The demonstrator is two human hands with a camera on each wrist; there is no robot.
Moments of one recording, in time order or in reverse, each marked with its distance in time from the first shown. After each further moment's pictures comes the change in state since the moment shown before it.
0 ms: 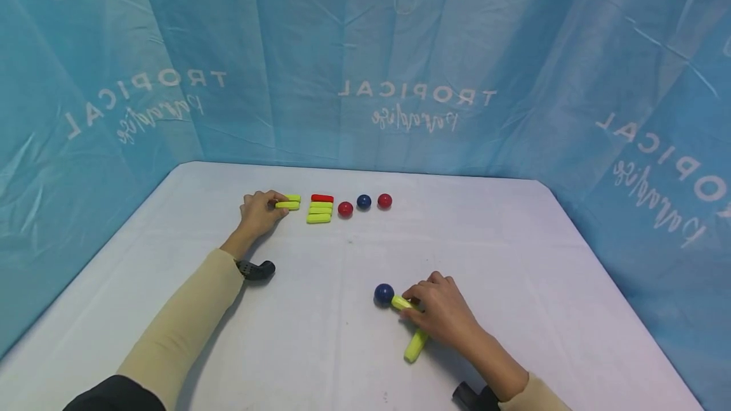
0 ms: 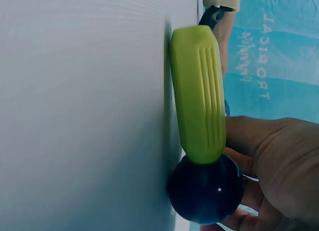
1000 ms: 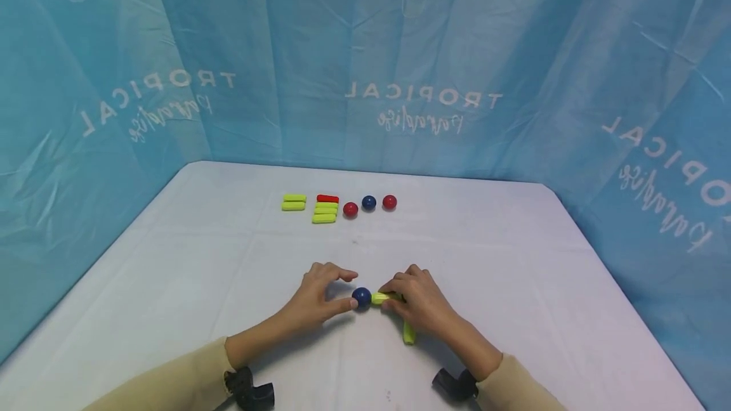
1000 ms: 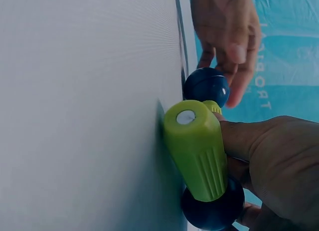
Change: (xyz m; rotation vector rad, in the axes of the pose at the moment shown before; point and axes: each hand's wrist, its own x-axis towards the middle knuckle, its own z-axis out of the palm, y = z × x) left_hand -0.184 0.097 0.027 -0.299 -0.278 0.397; right_hand 0.028 -0.014 0.016 0.114 -0.033 -0.158
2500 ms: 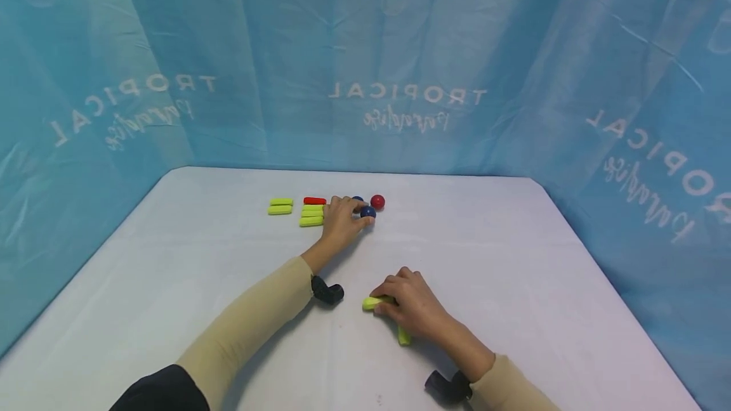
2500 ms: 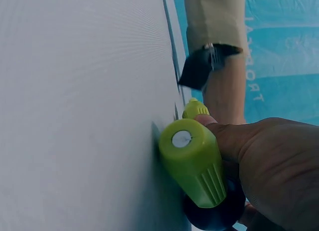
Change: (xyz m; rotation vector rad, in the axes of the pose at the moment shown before) left_hand 0.174 -0.024 0.029 0.413 0.247 -0.172; right_hand -0.007 0.012 0.001 0.068 0.018 -0.031
